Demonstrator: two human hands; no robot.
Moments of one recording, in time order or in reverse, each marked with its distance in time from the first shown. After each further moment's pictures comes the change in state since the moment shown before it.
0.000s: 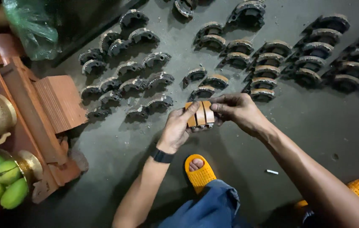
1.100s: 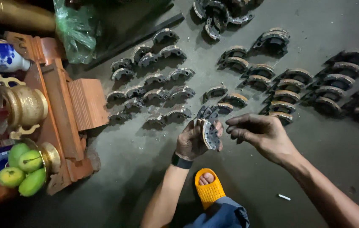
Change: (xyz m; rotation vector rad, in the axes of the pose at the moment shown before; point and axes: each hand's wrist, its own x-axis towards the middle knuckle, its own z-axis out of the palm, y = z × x) left_hand -0.011 -0.014 -0.021 -0.546 -0.586 0.255; right_hand -0.045 -0.050 0.016 -0.308 -0.030 -0.198
